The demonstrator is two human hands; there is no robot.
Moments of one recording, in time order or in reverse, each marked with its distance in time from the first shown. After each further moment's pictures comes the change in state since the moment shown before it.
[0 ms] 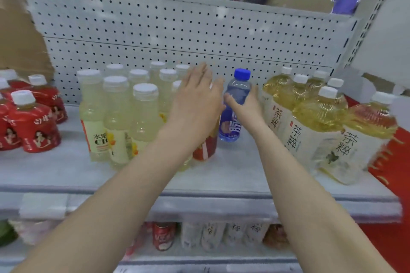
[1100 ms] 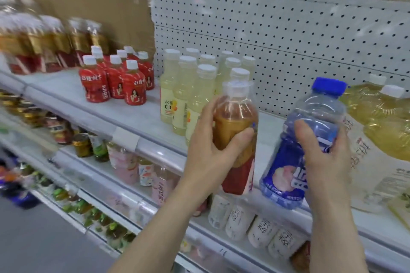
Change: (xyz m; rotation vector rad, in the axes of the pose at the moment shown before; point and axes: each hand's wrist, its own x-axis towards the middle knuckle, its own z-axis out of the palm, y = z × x) left_hand -0.130 0.057 -0.040 -1.112 0.314 -0.709; right_hand -0.148 -0.015 -0.063 0.566 -0.104 -0.157
